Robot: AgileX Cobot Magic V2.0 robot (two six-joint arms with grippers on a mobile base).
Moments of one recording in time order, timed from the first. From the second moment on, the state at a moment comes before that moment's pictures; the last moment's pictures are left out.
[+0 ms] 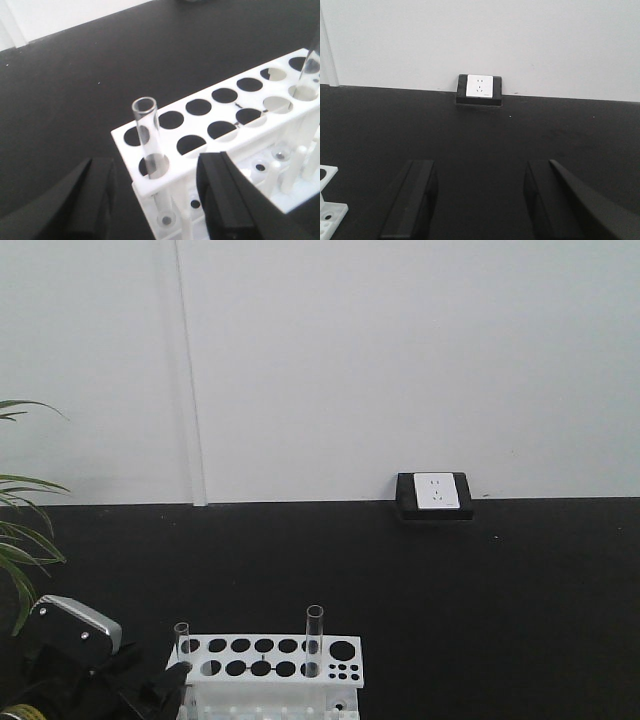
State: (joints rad) left arm -0.28 1.50 -0.56 0.21 -0.47 -0.11; right arm 0.06 0.67 -0.48 -0.07 0.07 0.01
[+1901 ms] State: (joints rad) left arm -0.28 1.86 -0.71 0.14 -0.84 -0.20; right arm 0.06 0.72 -0.48 -0.07 0.09 0.01
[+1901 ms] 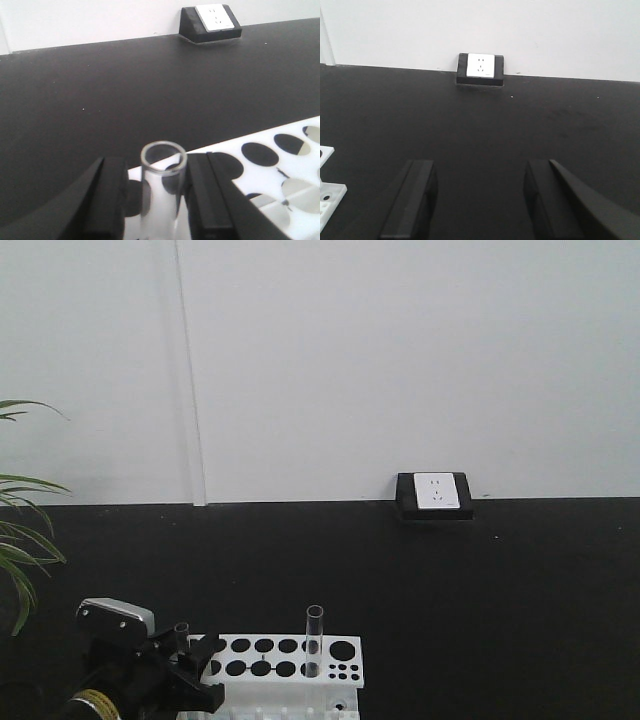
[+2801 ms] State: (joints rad) left arm -0.28 1.69 -0.71 0.13 -0.83 -0.20; right arm 0.06 0.72 -0.48 -0.07 0.09 0.01
